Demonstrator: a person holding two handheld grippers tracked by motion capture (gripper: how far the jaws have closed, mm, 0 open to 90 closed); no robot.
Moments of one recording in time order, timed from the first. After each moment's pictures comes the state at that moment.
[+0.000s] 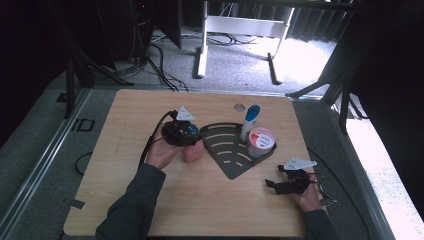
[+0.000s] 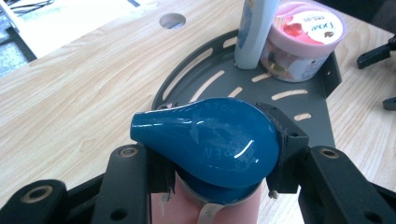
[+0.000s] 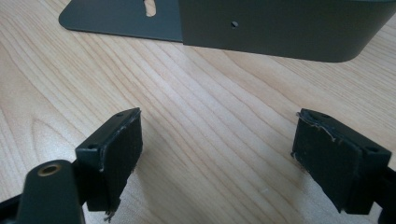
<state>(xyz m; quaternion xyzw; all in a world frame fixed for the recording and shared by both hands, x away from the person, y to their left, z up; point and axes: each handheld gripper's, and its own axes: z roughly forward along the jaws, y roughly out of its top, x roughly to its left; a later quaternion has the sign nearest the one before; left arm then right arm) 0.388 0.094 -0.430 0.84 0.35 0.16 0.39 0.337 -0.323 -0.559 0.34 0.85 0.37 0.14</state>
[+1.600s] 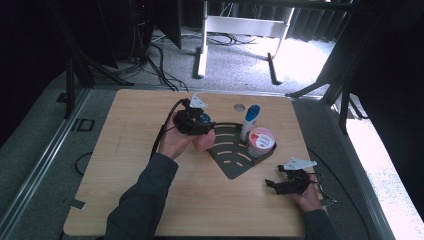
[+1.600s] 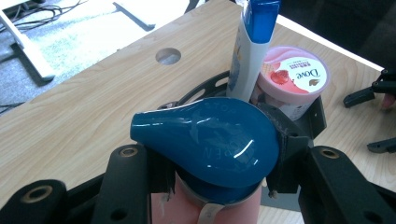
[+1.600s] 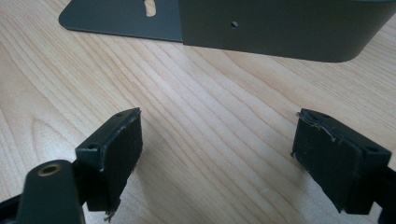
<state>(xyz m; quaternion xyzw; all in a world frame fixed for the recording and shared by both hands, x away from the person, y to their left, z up) 0.404 0.061 -0.400 0.83 0.35 0.17 0.40 0.337 -0.323 -0.559 0.34 0.85 0.37 0.14</state>
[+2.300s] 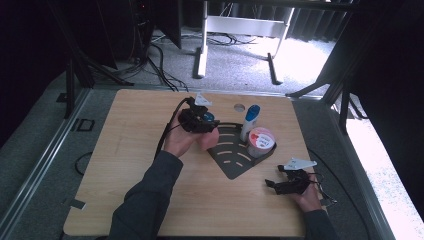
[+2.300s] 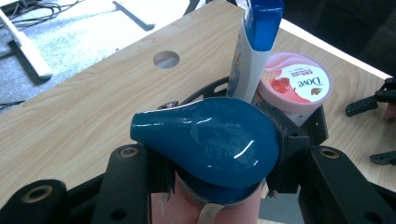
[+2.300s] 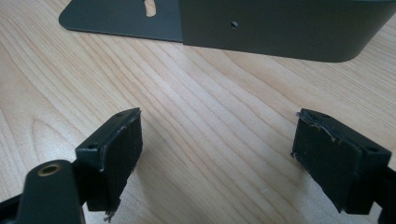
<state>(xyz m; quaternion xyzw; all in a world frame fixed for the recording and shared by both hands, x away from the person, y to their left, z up) 0.413 0.050 -0.401 0.83 0.35 0.17 0.41 0.337 -0.323 -0.559 0.34 0.85 0.37 0.14</state>
